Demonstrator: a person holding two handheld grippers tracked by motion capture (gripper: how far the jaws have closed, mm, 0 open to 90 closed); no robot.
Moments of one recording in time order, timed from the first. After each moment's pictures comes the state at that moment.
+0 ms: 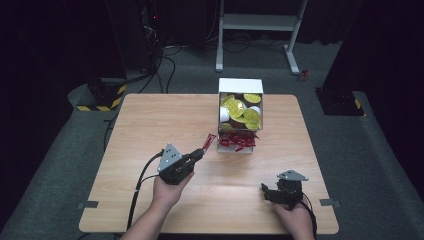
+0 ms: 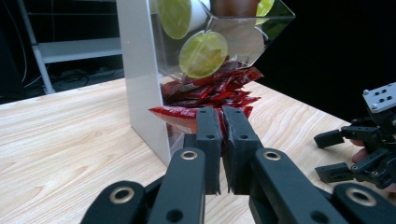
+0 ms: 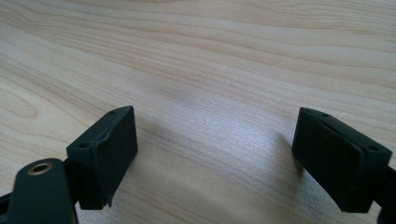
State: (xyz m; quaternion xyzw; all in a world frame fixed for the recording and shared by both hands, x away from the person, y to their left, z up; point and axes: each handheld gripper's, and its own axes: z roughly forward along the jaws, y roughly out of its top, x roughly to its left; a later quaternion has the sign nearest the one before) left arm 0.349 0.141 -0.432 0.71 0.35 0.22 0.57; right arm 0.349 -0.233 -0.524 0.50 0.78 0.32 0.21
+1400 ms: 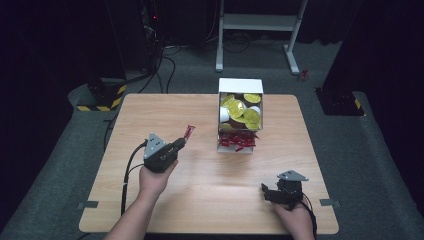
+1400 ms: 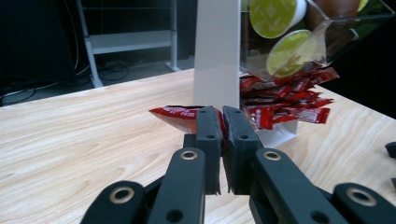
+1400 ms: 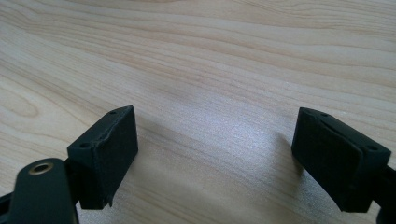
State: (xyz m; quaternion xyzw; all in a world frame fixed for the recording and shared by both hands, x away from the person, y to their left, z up) left arm 0.377 0.184 -0.431 0.69 0.40 0.26 0.54; right arm 0.348 -0.233 -0.524 0.50 0.78 0.32 0.21
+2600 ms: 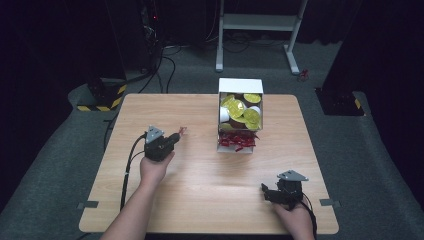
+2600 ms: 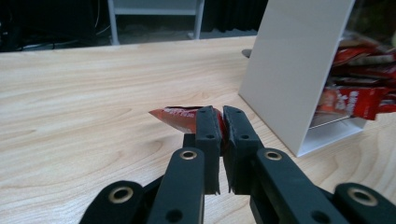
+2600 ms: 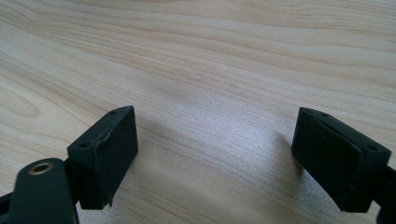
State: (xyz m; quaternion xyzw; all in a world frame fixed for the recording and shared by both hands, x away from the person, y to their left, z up) left arm 0.432 0.202 -0.470 0.69 0.48 0.24 0.49; right arm 0.348 -0.233 -0.524 0.50 0.78 0.32 0.21
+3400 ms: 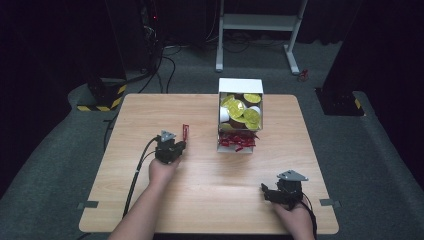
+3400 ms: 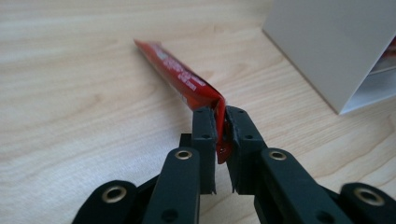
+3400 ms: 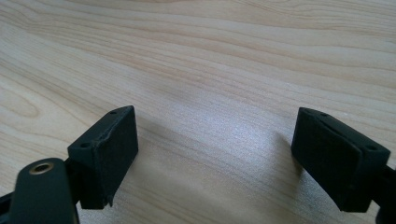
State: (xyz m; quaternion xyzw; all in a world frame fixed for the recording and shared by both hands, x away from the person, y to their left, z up) left arm 0.454 0.179 -0.512 0.73 0.52 0.20 0.40; right arm 0.348 -0.233 -0.524 0.50 0.78 0.32 0.21
